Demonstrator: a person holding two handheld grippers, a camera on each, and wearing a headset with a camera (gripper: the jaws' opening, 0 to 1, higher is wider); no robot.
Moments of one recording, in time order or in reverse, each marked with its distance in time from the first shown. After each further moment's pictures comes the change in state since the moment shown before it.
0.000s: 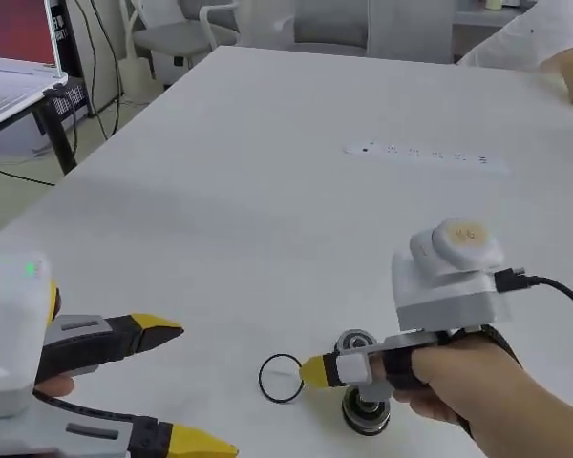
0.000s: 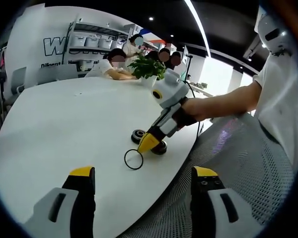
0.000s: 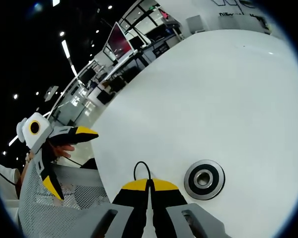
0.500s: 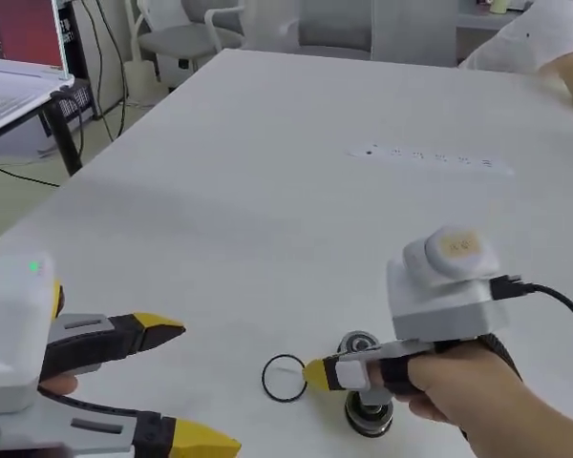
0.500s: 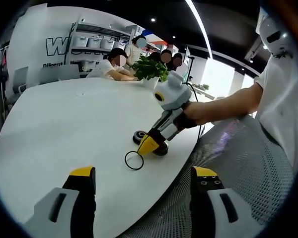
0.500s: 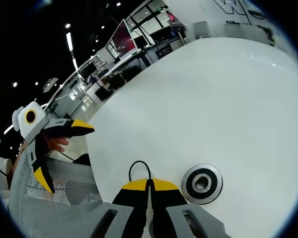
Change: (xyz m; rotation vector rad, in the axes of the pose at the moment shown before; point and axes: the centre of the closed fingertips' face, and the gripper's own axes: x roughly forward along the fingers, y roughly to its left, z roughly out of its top) left arm -0.001 0.002 0.002 -0.012 -0.012 0.015; right arm 0.003 -0.005 0.000 -0.087 0.000 -0.045
